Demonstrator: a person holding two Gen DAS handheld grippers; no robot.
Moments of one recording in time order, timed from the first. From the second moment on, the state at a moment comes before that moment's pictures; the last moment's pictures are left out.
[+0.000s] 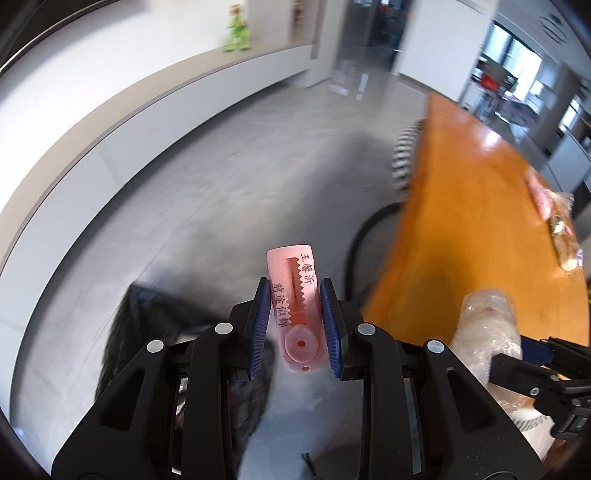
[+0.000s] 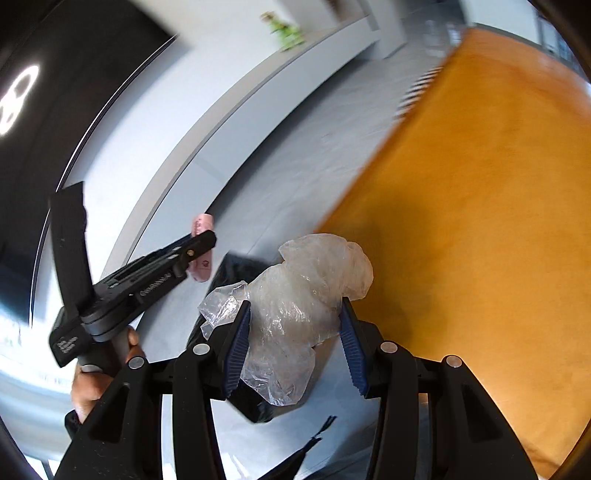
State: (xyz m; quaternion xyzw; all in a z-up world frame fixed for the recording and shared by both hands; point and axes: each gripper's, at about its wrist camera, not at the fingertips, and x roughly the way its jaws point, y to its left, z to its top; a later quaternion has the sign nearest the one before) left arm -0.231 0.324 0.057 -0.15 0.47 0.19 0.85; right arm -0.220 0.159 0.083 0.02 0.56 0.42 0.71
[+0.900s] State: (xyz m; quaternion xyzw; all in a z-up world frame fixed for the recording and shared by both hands) left arm -0.445 0.459 -0.013 -0.30 0.43 0.39 0.75; right arm -0.335 0.296 0.020 -0.12 0.57 0.51 0.63
